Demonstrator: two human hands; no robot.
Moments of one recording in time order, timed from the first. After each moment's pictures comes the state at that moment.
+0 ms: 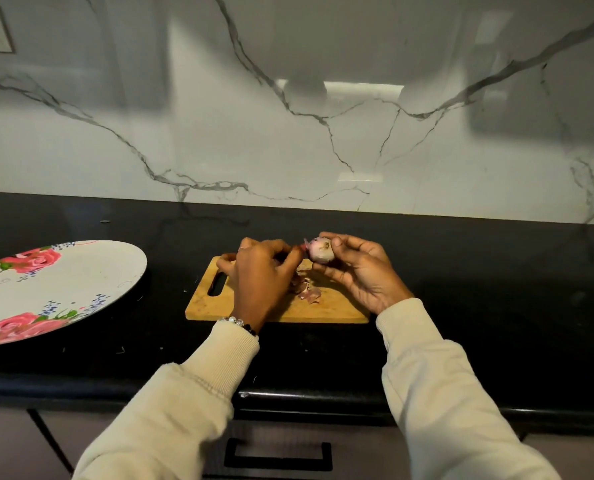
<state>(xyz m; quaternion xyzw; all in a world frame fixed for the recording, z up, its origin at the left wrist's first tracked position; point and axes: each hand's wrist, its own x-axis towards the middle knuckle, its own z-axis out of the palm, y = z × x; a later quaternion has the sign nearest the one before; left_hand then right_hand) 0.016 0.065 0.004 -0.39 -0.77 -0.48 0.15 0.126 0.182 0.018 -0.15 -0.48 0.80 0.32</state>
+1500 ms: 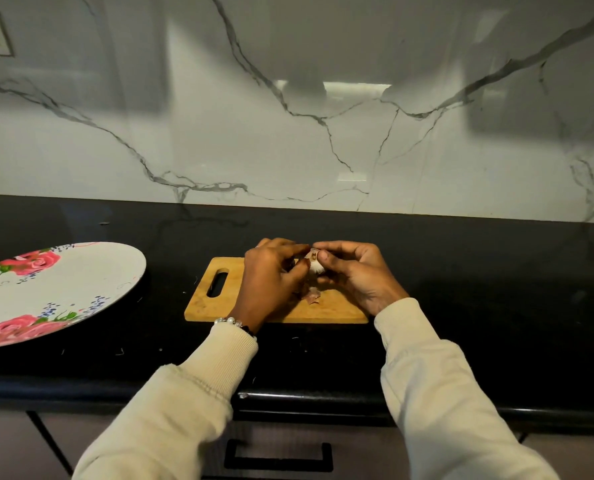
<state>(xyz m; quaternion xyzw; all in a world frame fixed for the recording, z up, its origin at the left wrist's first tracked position) 0.011 0.065 0.001 -0.52 -0.69 -0.47 0.15 0.128 0.186 0.010 -0.17 -0.60 0.72 0.30</state>
